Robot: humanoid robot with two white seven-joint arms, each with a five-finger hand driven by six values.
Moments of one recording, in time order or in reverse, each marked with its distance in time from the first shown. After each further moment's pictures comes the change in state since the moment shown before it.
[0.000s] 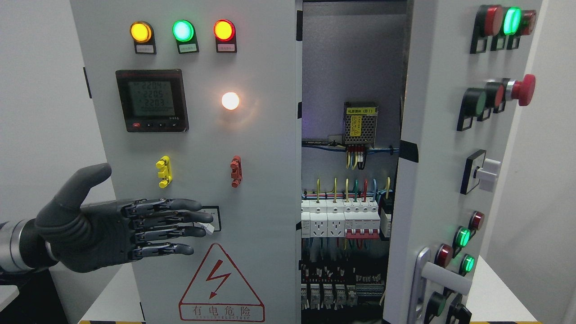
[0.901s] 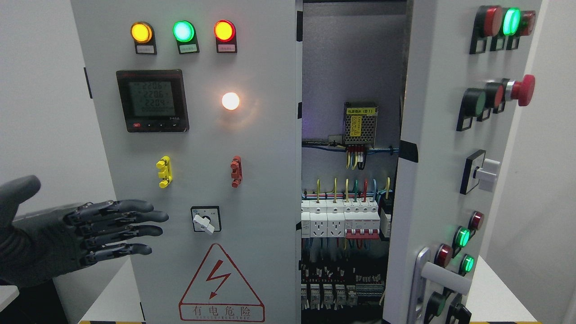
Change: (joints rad) left arm 0.250 0.175 0.203 -0.056 -0.090 -0.120 -0.029; right arm 0.000 0.000 0.000 0.000 0.000 0.000 0.000
